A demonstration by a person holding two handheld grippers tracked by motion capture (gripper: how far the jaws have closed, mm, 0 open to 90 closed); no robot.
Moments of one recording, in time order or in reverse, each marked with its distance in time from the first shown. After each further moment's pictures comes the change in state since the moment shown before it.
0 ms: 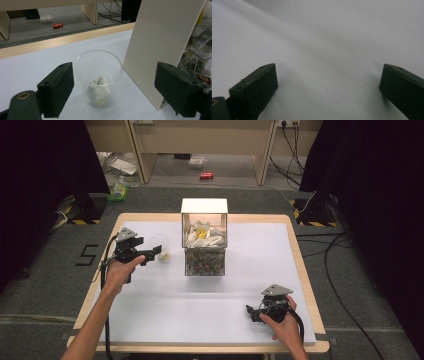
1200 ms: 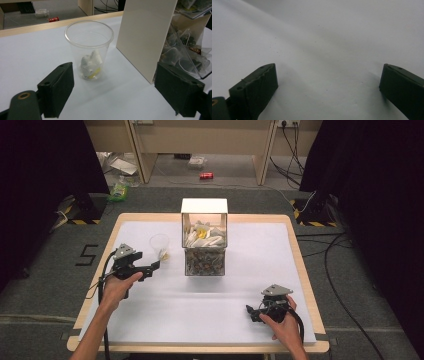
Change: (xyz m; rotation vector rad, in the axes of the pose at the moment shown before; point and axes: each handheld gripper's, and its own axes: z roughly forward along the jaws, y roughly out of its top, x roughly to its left) left arm -0.008 -0.042 -0.015 0.027 -0.022 0.009; right arm 0.000 0.000 0.000 -0.001 -0.001 -0.001
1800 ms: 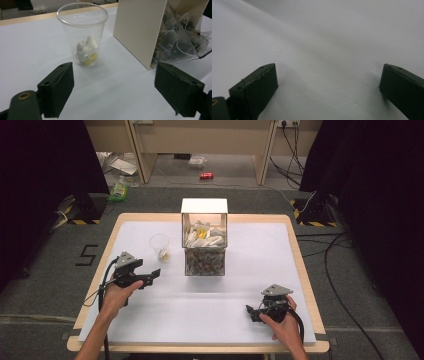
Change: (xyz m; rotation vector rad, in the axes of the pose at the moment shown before) left arm -0.007 -0.022 -0.004 0.026 -0.006 0.016; right arm 0.000 0.000 0.000 0.000 0.000 0.000
